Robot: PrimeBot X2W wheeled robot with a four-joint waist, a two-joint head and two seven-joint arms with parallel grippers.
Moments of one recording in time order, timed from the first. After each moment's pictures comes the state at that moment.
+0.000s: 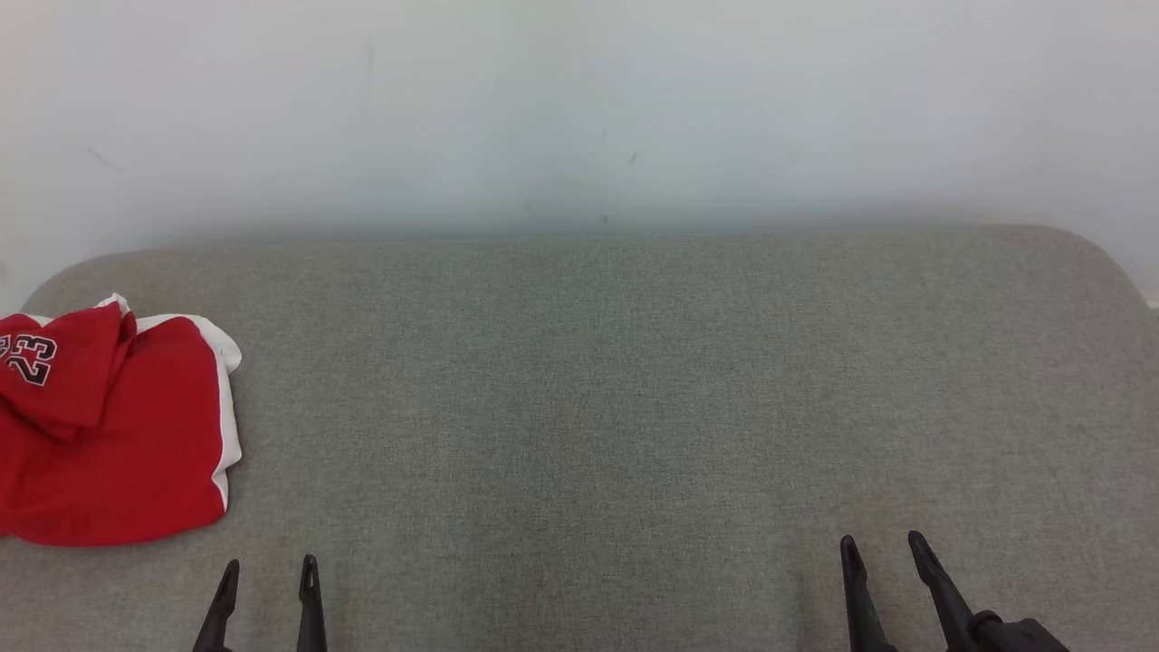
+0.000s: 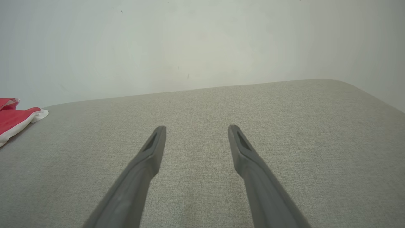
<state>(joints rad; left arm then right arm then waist) 0.07 0.05 0.07 0.18 -0.06 -0.09 -0.26 0.10 -0.05 0.02 0.17 0.14 0.13 -0.26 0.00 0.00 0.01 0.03</state>
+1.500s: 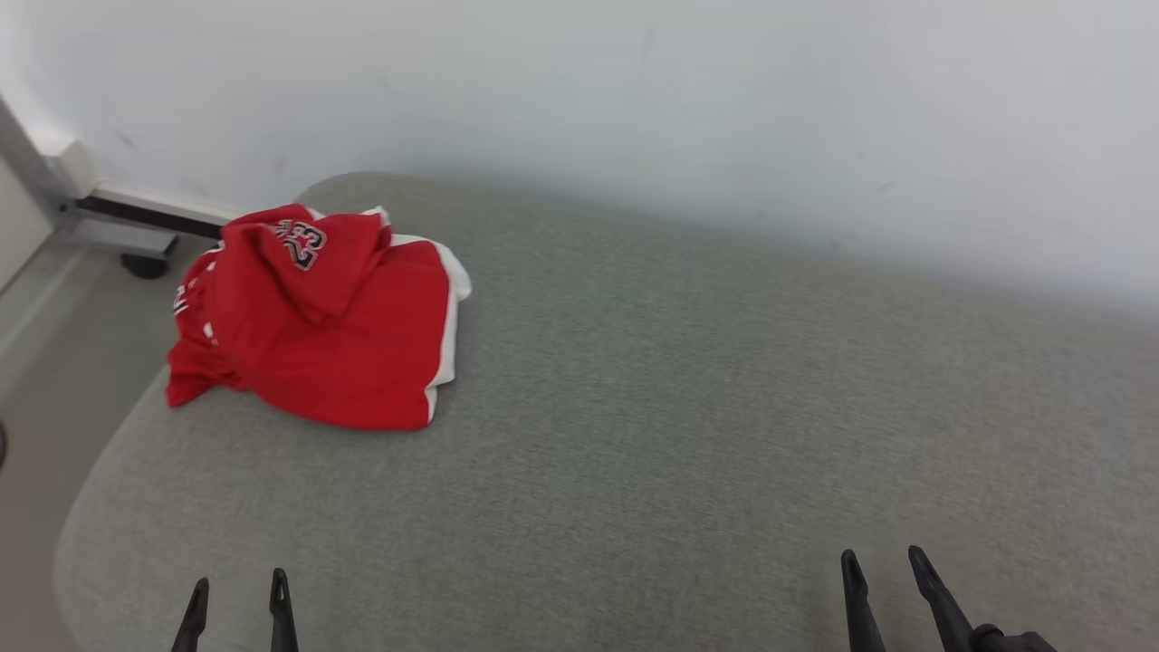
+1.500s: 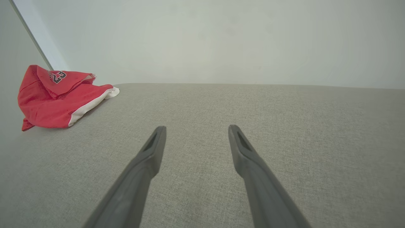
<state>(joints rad) 0.08 0.05 0.11 0.20 -0.07 -0.08 -0.26 0.12 -0.05 0.02 0.18 0.16 0.13 -0.26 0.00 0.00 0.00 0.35</state>
